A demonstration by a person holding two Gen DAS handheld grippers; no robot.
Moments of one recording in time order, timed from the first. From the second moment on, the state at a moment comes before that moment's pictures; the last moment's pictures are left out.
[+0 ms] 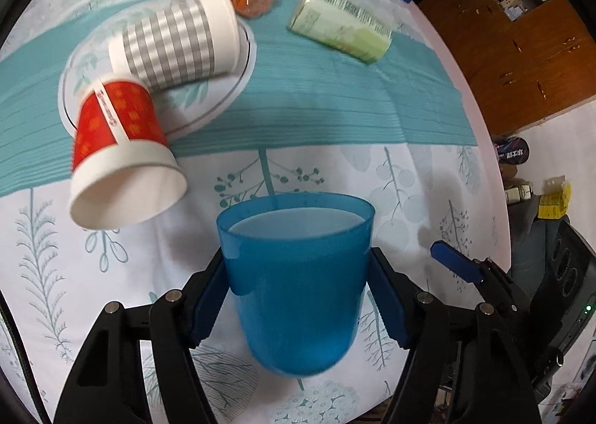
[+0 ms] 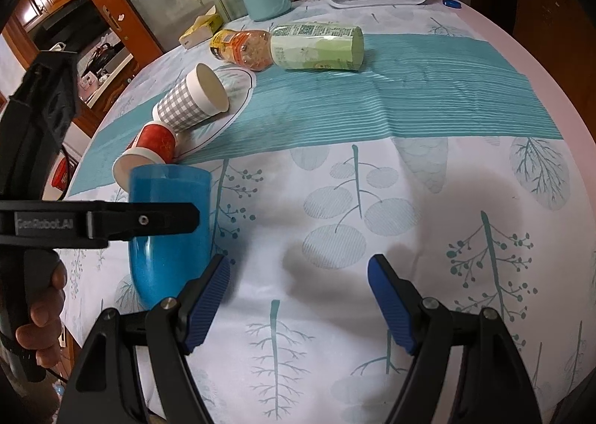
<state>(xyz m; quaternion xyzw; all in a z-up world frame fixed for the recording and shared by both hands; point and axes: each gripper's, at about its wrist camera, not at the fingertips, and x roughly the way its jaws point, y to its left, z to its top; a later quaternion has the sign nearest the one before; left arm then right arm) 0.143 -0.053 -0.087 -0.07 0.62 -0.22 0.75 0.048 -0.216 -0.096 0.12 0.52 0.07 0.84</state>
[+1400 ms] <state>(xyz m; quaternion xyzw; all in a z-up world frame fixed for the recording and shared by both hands) 0.093 -0.073 -0.062 0.06 0.49 -0.16 0.86 0.036 -0.195 -0.089 0.08 0.50 0.06 0.86</state>
